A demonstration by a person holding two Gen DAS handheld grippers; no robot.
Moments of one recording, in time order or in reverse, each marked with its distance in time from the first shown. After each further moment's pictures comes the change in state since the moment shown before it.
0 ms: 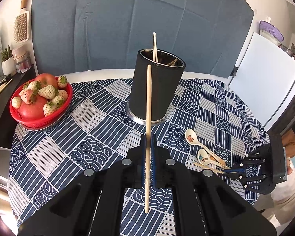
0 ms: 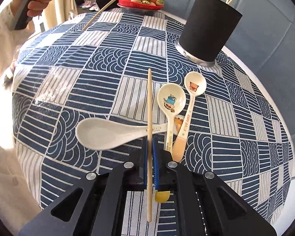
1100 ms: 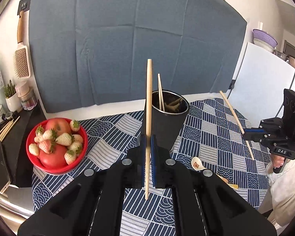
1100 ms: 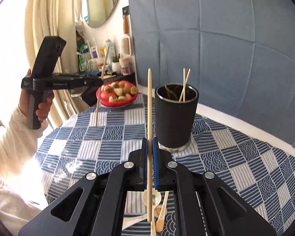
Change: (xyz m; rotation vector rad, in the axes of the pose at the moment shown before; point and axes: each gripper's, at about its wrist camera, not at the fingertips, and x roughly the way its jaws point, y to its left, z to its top) left arm -0.033 0.017 0.069 0.093 -0.124 0.000; right arm -0.103 -0.080 0.096 0.260 -0.453 0.063
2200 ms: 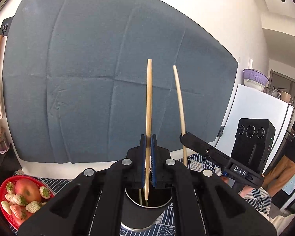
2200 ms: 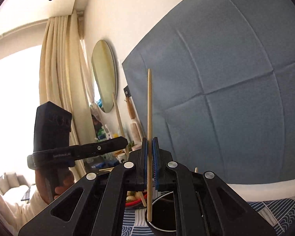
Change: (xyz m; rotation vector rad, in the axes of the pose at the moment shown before) left arm 0.054 -0.017 0.090 -0.037 -0.329 -0.109; right arm 0.079 -0.089 0.083 0.186 -0.564 0.274
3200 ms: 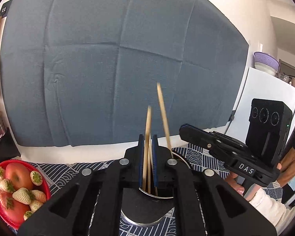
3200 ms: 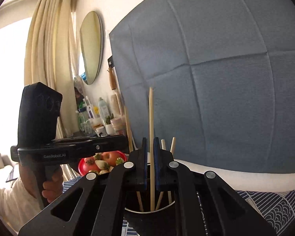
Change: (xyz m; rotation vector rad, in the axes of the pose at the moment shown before) left arm 0.039 0.004 -0.044 -0.001 0.105 0.063; right arm 0.021 -0.011 -0.028 -0.084 0.159 -0.127
